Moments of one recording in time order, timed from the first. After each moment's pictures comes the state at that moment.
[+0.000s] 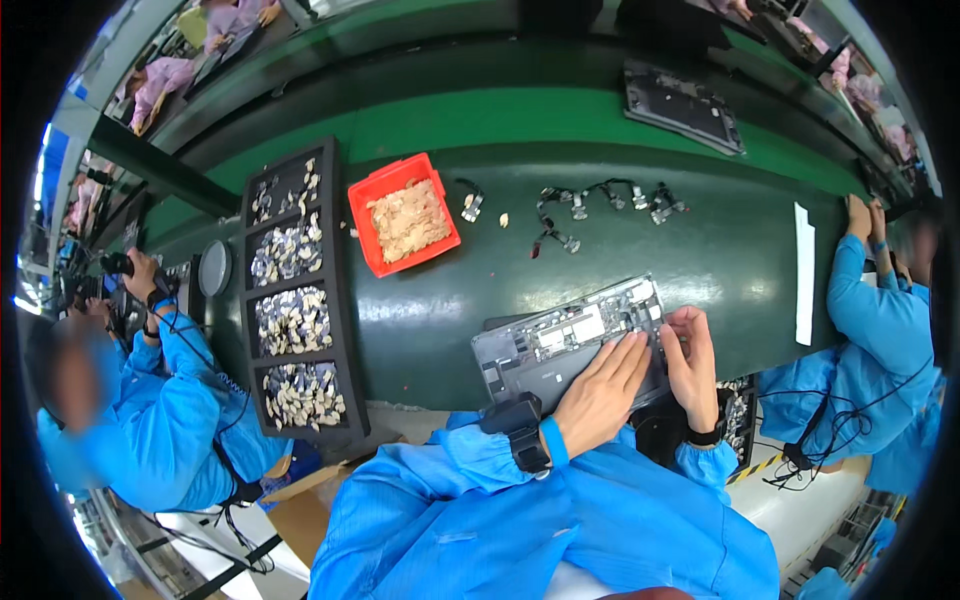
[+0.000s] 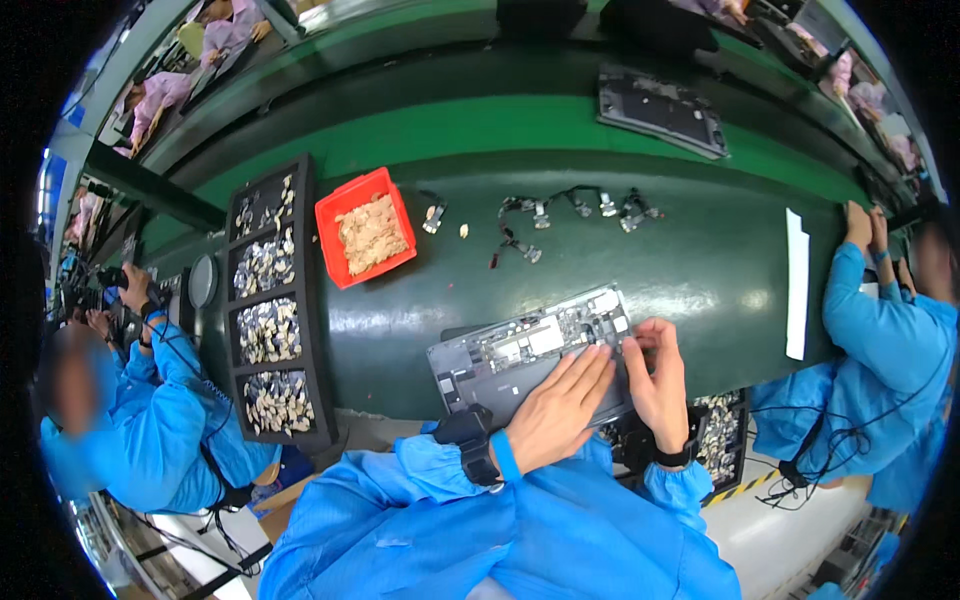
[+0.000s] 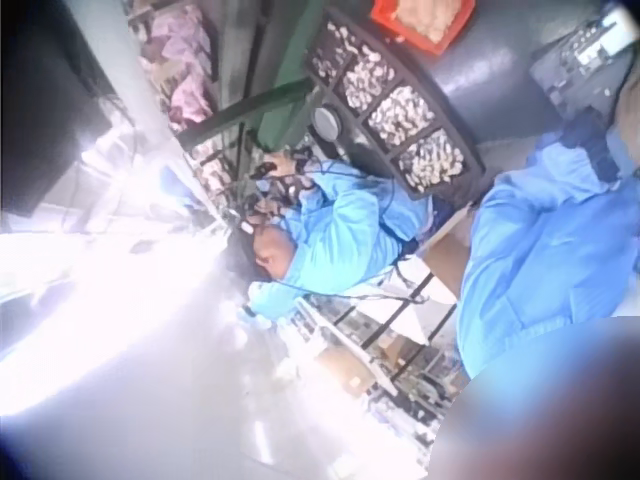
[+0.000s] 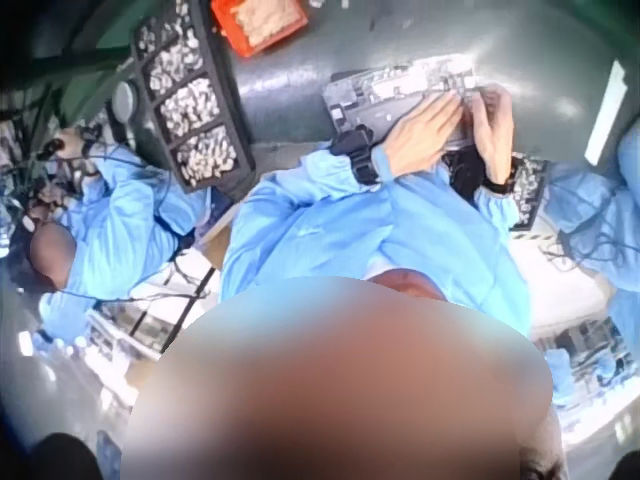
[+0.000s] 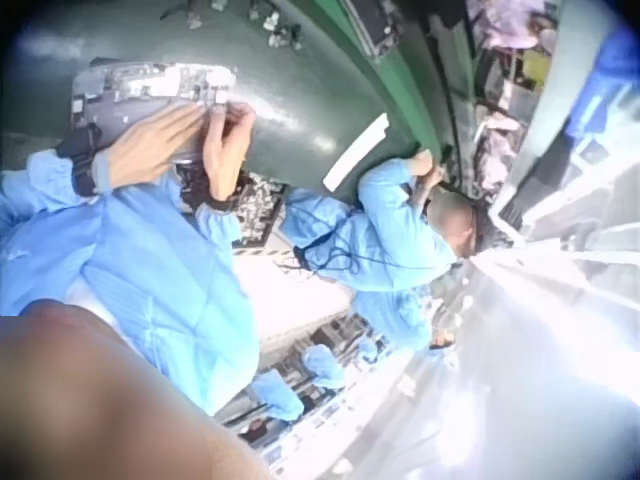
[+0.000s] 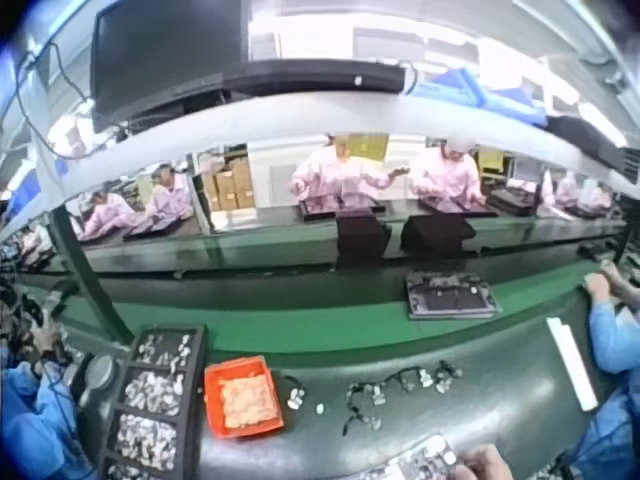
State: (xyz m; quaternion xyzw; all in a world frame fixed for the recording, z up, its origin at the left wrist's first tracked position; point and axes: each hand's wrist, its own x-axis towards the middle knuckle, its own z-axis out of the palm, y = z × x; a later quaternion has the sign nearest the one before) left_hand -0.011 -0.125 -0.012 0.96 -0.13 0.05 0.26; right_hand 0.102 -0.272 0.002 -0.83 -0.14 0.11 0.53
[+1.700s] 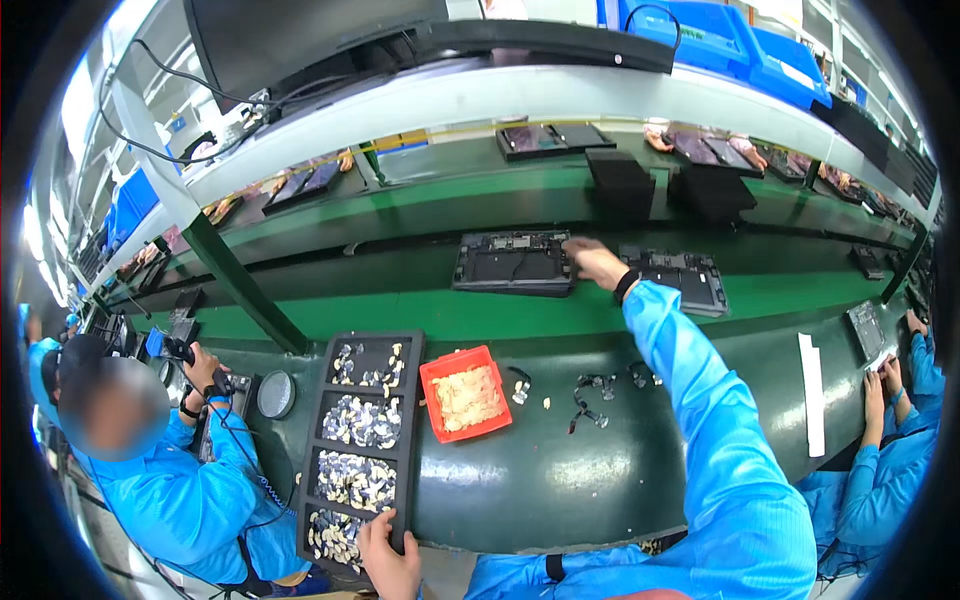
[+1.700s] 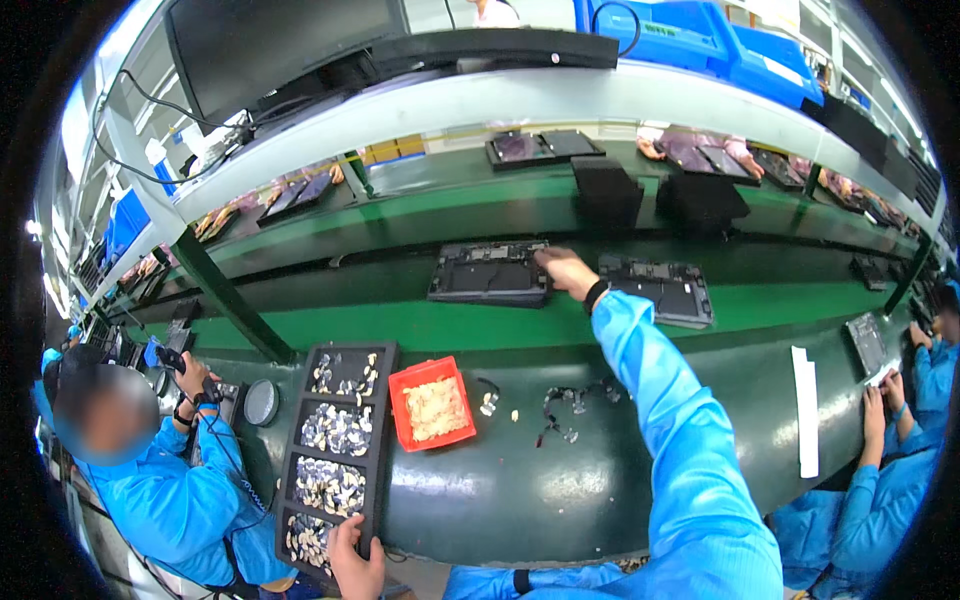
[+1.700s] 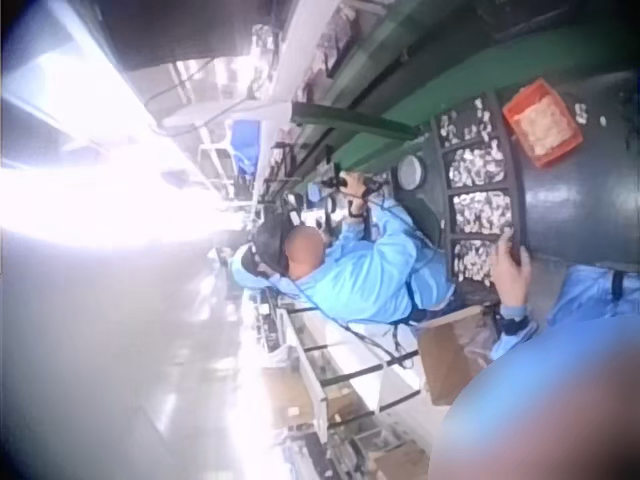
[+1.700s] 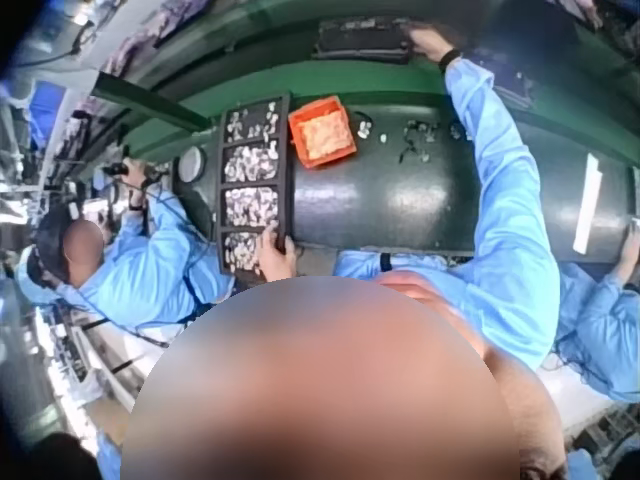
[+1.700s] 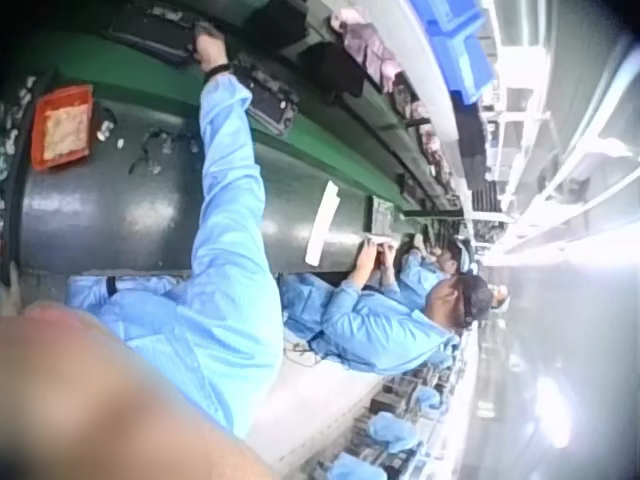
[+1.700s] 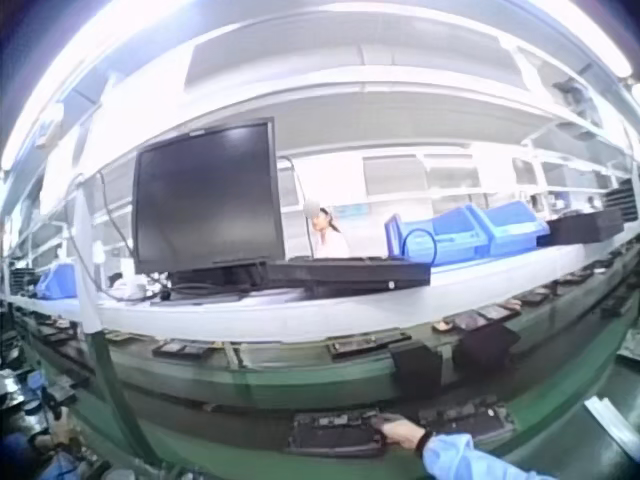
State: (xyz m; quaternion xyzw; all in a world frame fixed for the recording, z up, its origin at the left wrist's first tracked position) left_hand -0.195 0.049 0.020 0.80 0.49 0.27 0.23; right_hand 0.425 0.082 0.006 -0.72 -0.24 0.28 0.58
